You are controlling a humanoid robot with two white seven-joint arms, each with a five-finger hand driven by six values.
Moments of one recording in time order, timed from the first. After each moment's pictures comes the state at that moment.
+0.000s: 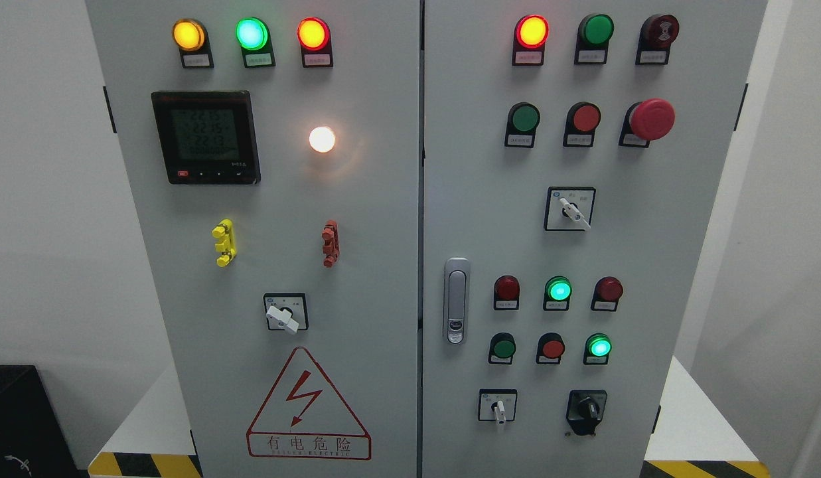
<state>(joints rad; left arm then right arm) 0.04 -0.10 0.00 0.00 0.00 -0.20 0.08 0.17 0.10 -0.06 -0.25 -0.09 -0.12 0.24</state>
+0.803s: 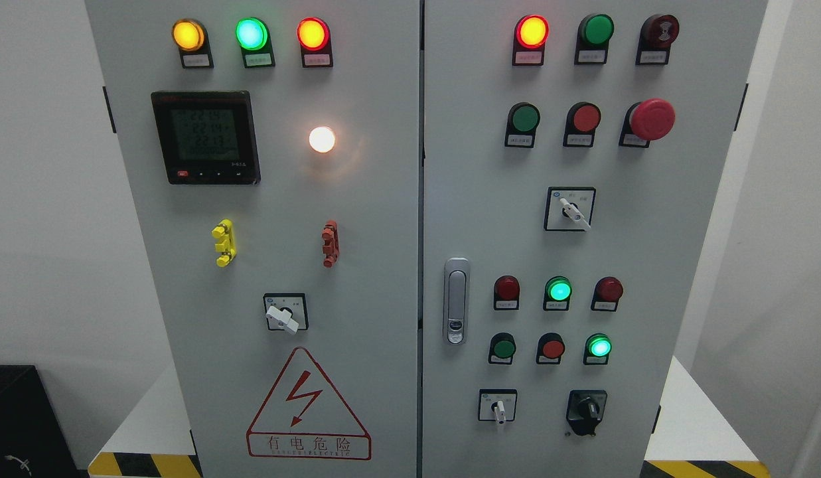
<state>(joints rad) 0.04 -0.10 0.00 0.00 0.00 -0.20 0.08 0.11 0.09 -0.05 -0.22 -0.01 -0.14 0.25</state>
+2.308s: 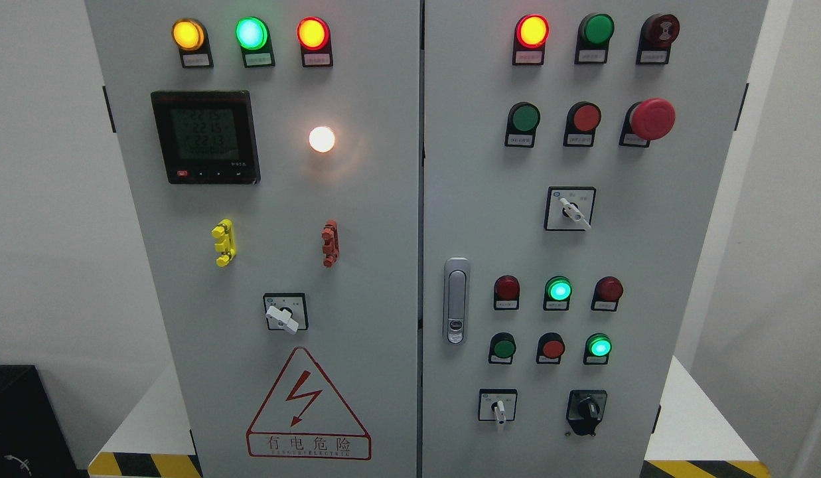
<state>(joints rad) 0.04 -0.10 0.00 0.00 0.00 -0.20 0.08 0.11 0.11 -0.04 -0.80 0.24 -0.14 0.03</state>
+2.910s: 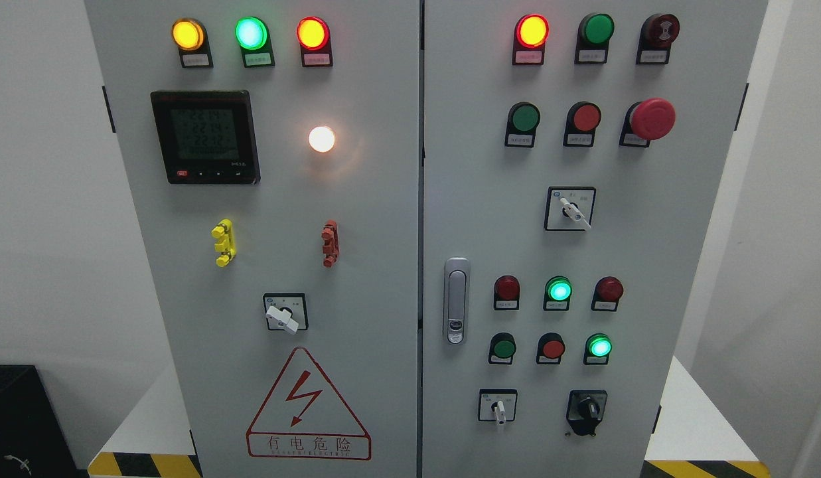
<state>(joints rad) 0.04 -0.10 0.00 0.00 0.00 -0.20 0.08 0.11 0.11 -0.04 -1.07 0.49 -0.14 -0.07</state>
